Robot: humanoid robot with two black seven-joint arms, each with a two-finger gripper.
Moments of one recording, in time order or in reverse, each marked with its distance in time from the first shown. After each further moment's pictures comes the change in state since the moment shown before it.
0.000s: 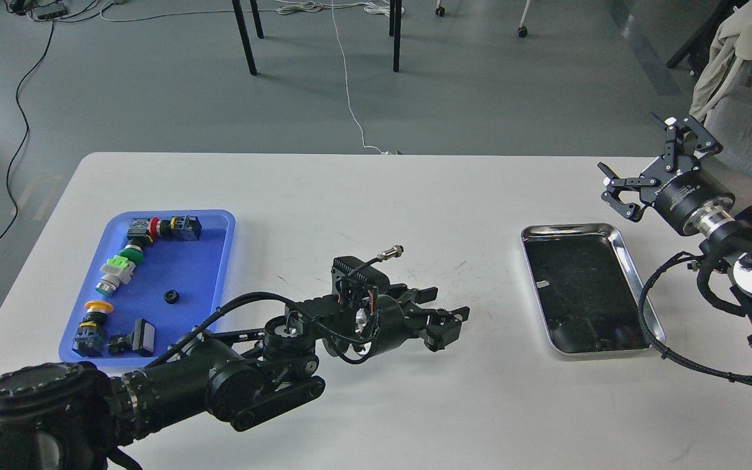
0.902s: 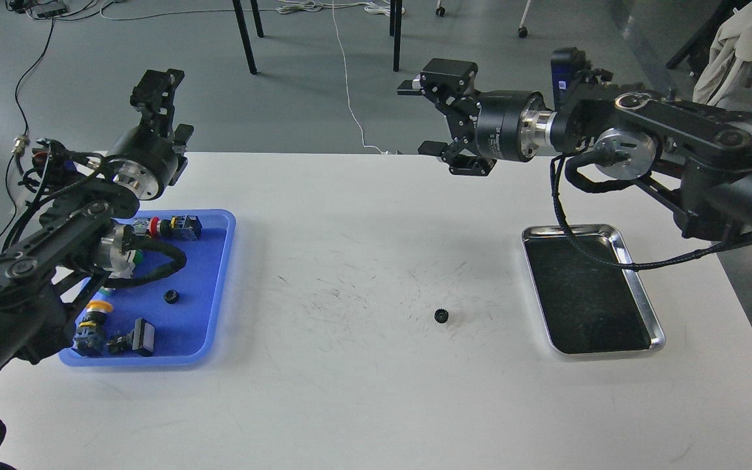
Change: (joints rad) left arm 0.069 0.526 -0.519 -0.085 -1.227 0.140 -0.018; right arm 0.702 0.132 -0.936 0.295 -0.227 -0.060 -0.037
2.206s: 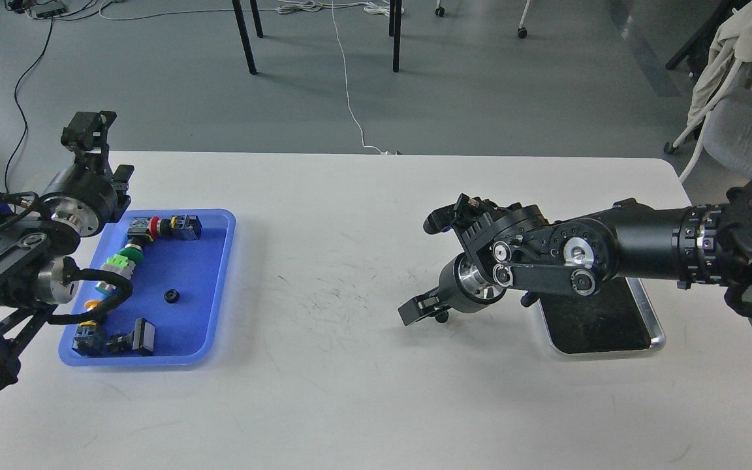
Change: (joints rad) left arm 0.092 0.073 0.002 0.002 -0.045 -0.013 -0.038; right arm 0.050 0.258 -0.546 0.029 -0.544 0.021 -0.087
